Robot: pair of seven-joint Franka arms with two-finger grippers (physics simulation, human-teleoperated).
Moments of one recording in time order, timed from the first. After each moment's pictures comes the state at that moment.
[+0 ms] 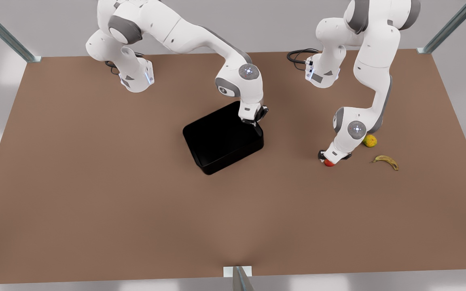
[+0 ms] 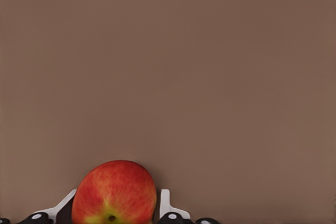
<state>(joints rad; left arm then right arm) -0.14 0.37 0.04 -2.38 0.05 2.77 -0.10 0.96 0.59 0.11 -1.56 -0.10 2.33 0.69</state>
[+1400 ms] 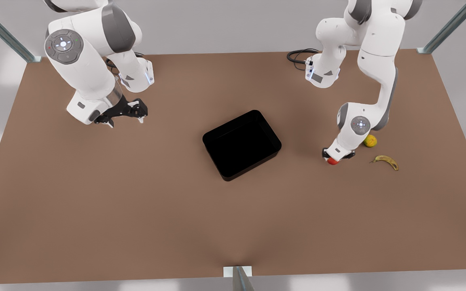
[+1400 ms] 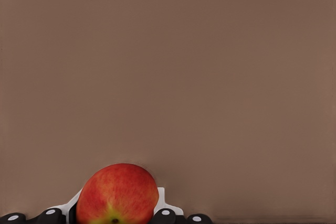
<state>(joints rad) -0.13 0.26 0.03 -2.39 0.12 2.68 -0.10 0.22 0.09 0.17 -1.37 -0.03 1.44 0.22</state>
